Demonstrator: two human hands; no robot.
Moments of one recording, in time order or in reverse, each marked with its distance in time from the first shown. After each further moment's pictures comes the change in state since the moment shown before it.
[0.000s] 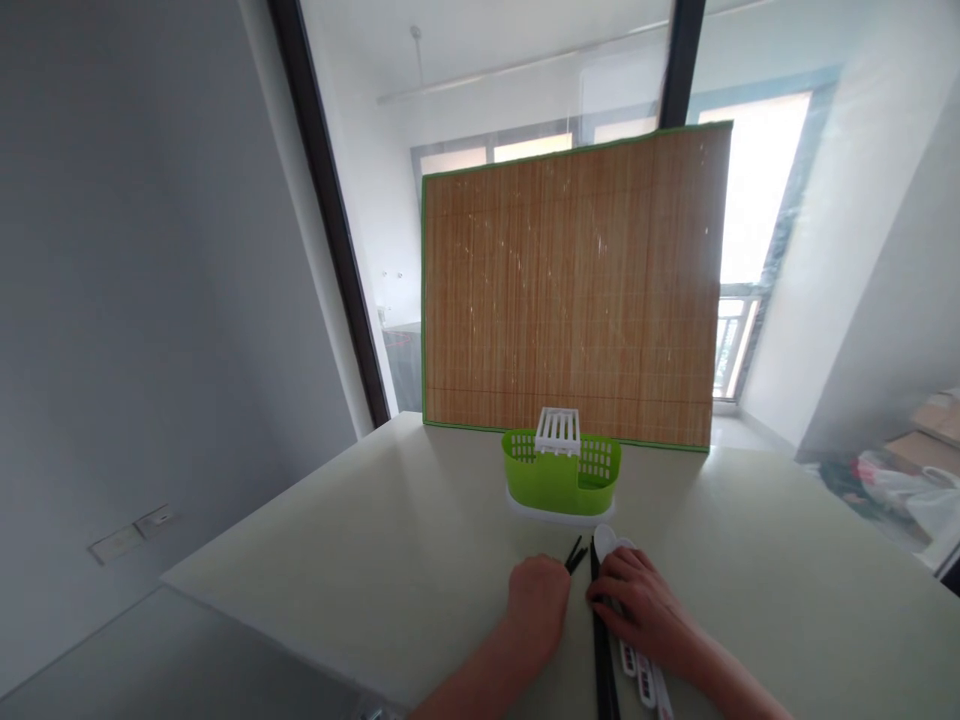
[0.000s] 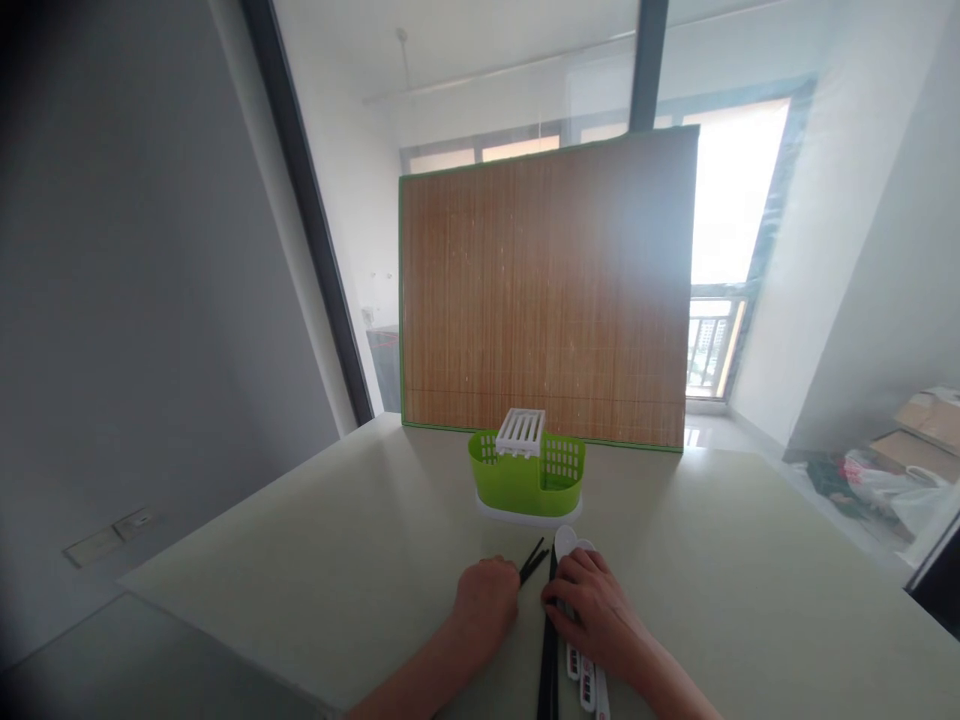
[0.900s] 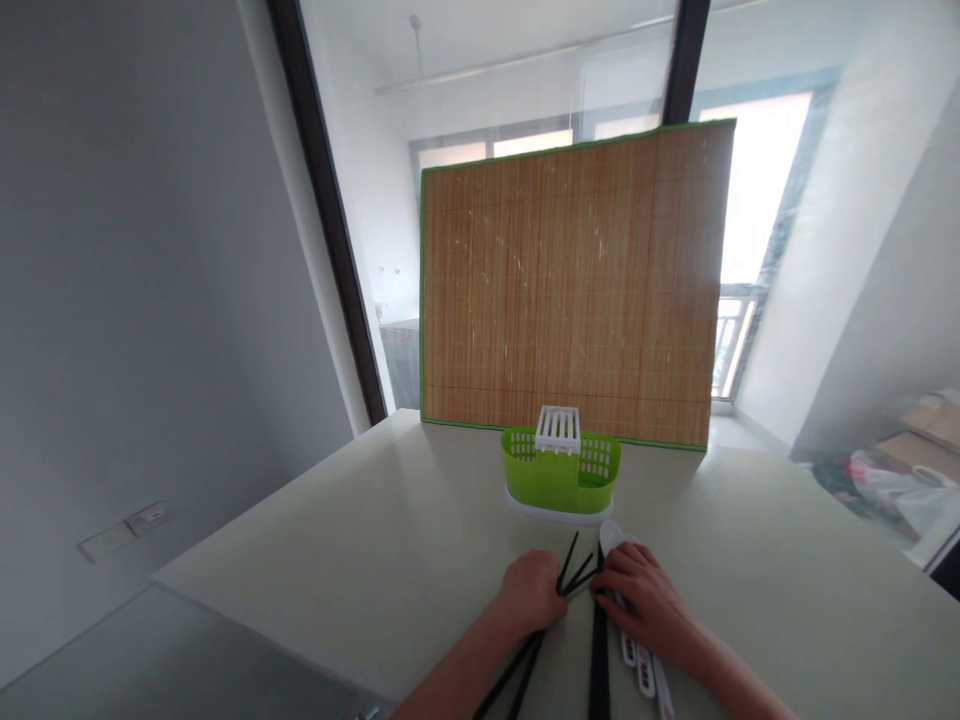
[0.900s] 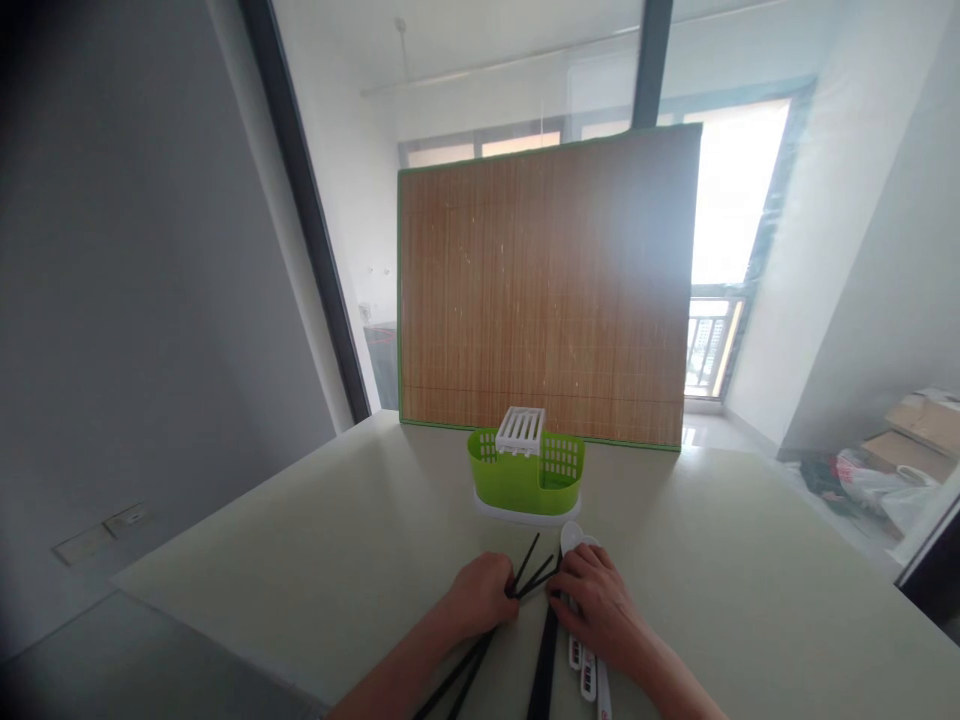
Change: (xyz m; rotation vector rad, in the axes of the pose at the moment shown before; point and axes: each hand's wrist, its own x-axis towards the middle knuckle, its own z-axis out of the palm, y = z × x) left_hand 0.005 -0.020 -0.008 -0.221 -0.089 0.100; right_hand -0.002 -0.006 -0.012 -0.021 0.017 0.056
